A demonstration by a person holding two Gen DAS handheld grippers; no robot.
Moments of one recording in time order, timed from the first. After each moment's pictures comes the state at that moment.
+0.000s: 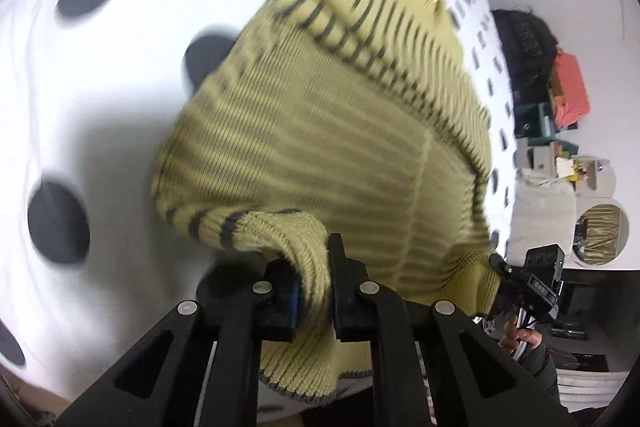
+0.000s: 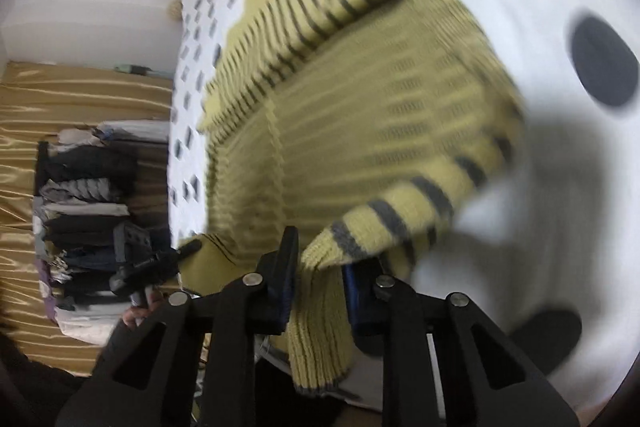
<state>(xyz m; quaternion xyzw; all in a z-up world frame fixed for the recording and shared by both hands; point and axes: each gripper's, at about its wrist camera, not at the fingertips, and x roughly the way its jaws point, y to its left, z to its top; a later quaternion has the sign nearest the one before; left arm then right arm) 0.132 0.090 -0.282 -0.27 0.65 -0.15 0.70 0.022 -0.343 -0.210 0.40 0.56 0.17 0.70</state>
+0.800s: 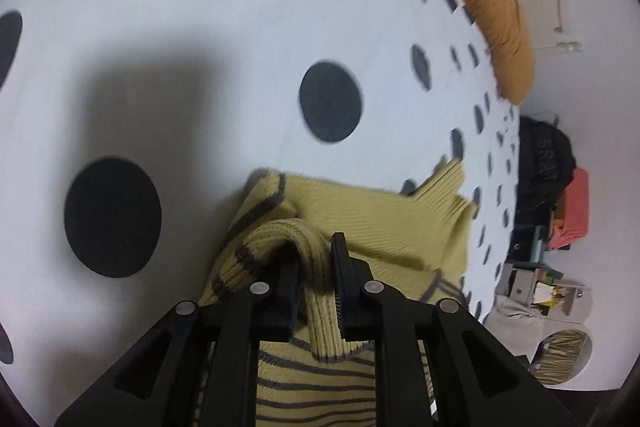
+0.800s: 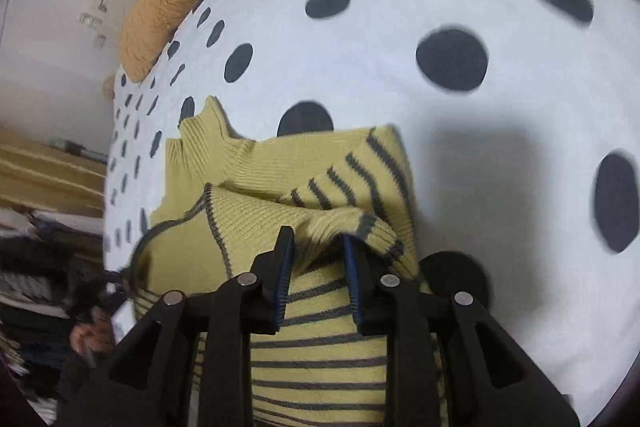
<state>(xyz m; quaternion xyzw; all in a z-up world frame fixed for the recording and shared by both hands) 0.431 0.126 -0.303 -0.38 0.60 -0.06 0.70 0.240 -0.402 -0.210 0.32 0.52 -0.01 0.79</state>
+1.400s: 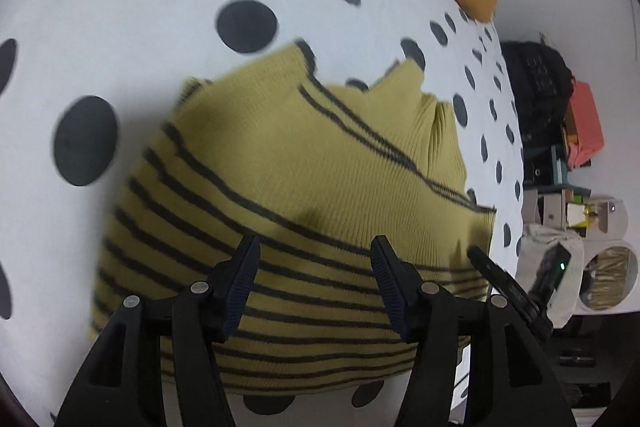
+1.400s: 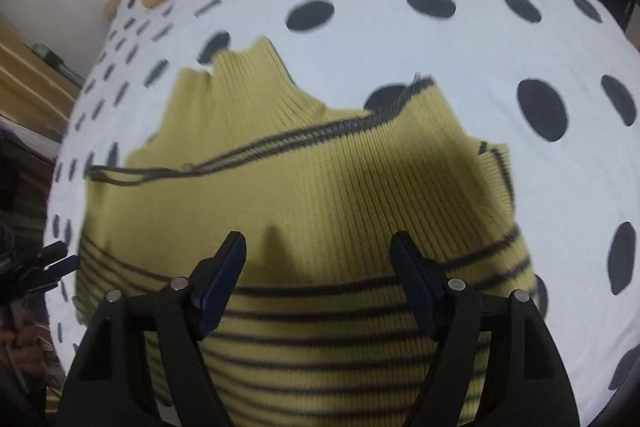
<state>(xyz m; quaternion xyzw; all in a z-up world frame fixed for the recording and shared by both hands) 0.372 0.050 -0.274 -0.25 0.63 -0.13 0.72 0.286 -0.308 -0.228 0.17 0.57 0.01 0.81</state>
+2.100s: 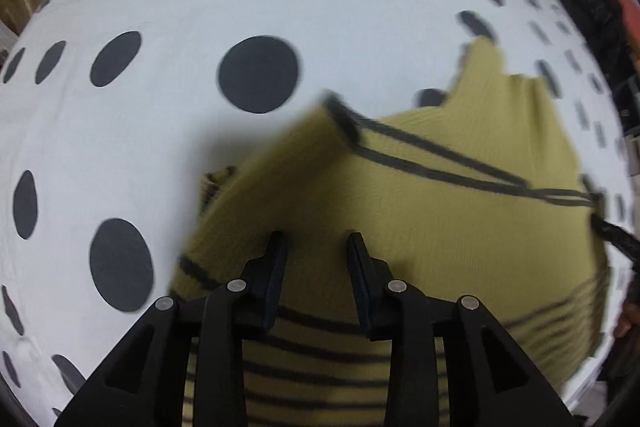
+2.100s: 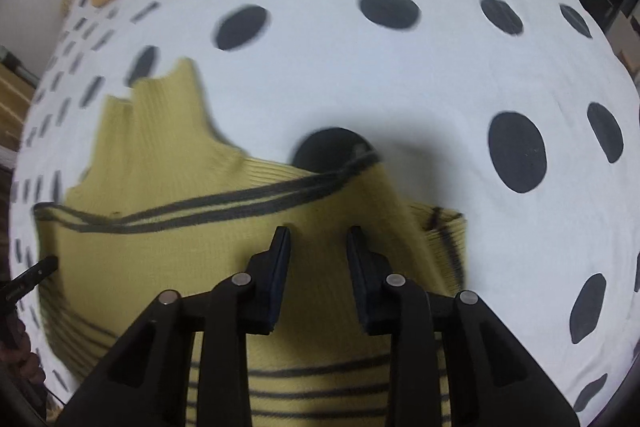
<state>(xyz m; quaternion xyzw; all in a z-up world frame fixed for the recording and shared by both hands) 0.416 0.020 -0.305 -0.03 0.63 -0.03 0.78 0.334 -0.355 -0.238 0.13 0.60 -0.07 0.79</state>
